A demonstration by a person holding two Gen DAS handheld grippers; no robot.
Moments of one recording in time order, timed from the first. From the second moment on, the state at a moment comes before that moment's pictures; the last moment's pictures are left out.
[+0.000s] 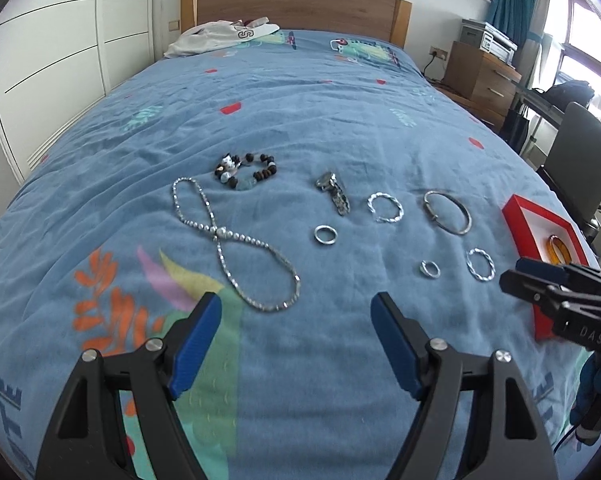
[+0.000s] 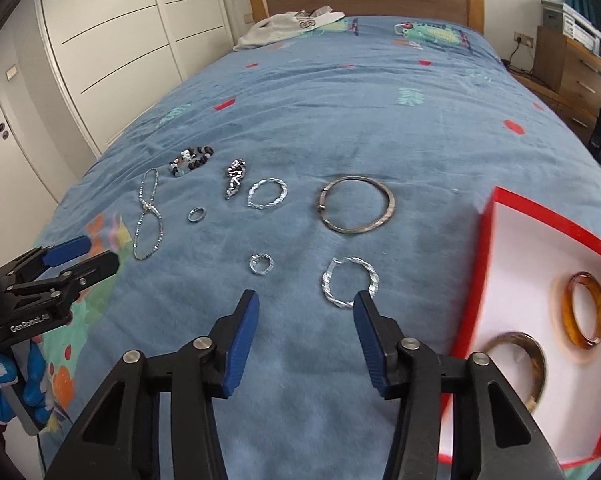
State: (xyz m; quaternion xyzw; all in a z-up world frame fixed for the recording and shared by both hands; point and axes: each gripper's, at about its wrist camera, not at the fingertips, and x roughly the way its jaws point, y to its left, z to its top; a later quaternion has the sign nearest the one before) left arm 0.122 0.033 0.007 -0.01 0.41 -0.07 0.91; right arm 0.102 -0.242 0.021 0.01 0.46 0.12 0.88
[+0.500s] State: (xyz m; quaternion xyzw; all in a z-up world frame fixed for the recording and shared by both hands) left arm 0.184 0.089 -0.020 -0.08 0.44 -0.01 0.89; right arm 0.142 -0.201 -0.013 0.03 0.48 0.17 0.86
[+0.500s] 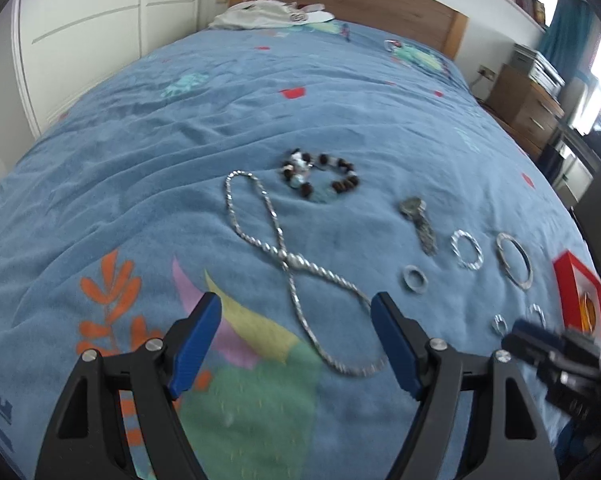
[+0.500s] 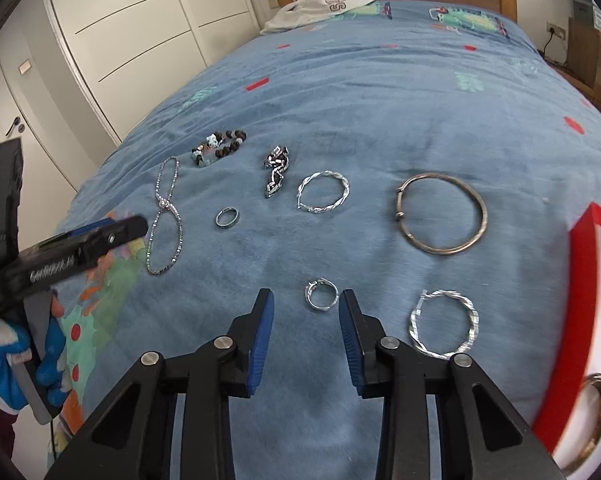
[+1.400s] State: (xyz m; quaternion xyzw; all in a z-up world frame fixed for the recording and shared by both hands) left arm 0.210 0.108 -0.037 -0.12 0.46 0.03 0.88; right arm 0.151 -0.203 -0.027 0.03 0.48 0.17 0.86
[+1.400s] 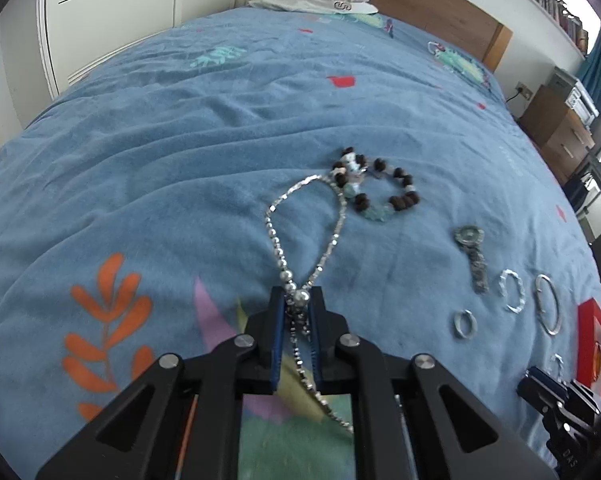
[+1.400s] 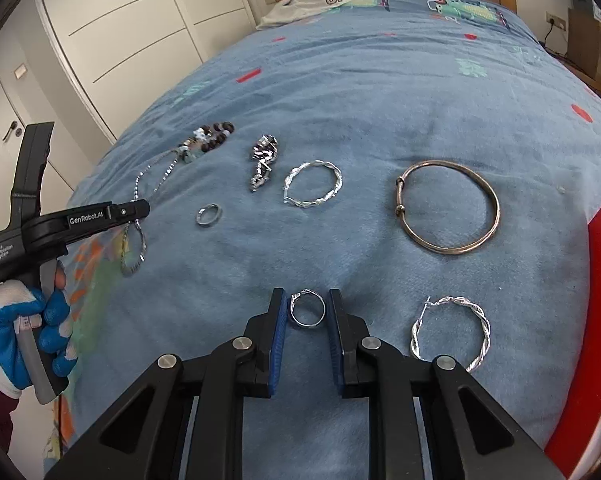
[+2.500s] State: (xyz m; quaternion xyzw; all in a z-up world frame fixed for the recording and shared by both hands) left arm 0.089 -0.131 0.146 -0.03 0.33 -0.18 0.92; right arm 0.011 -0.401 0.120 0.06 0.36 0.06 0.93
